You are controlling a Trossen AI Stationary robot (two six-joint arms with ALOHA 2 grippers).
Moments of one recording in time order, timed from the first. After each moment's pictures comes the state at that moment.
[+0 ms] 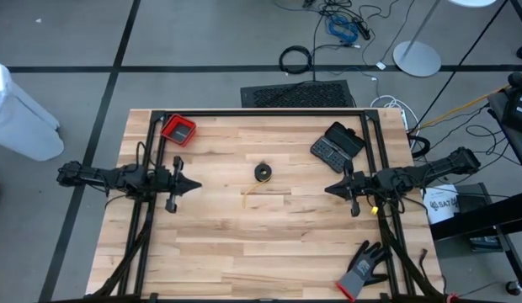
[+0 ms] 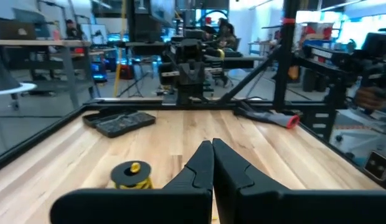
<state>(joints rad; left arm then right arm) -0.16 0.00 0.01 0.03 -0.10 0.00 0.28 0.19 0.02 0.05 0.25 0.15</state>
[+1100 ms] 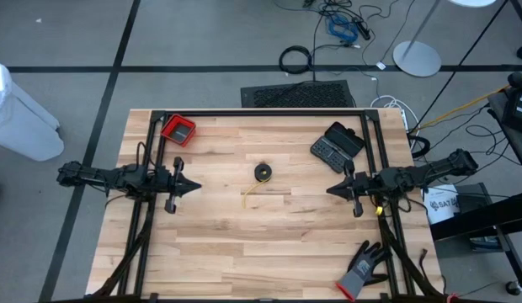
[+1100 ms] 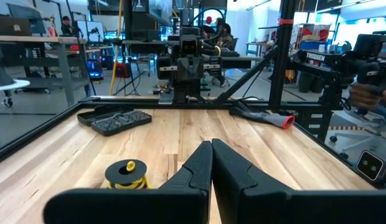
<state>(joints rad) -0.16 0.00 0.01 0.02 -0.08 -0.02 0.28 0.13 0.02 0.05 0.21 0.10</state>
